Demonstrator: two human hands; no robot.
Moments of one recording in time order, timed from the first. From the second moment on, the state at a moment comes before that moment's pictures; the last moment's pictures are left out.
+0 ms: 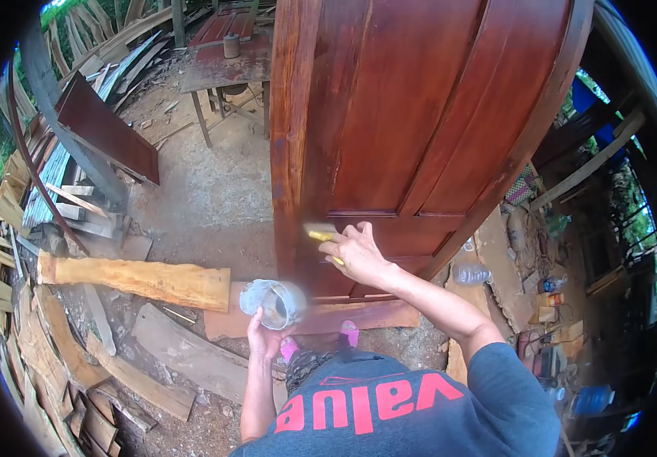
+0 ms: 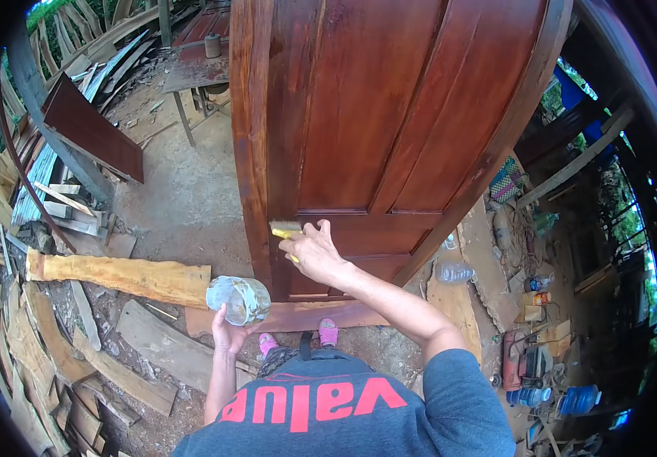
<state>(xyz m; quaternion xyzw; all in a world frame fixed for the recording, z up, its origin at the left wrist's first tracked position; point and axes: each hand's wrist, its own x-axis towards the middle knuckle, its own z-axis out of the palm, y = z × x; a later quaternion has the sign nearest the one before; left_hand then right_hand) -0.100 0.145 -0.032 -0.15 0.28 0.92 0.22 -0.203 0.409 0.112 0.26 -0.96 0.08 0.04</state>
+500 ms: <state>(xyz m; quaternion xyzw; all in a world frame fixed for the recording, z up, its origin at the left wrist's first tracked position) -0.105 0.100 -0.052 -0.19 0.32 0.91 0.19 -0.318 0.387 0.449 0.21 -0.72 -0.06 0.65</state>
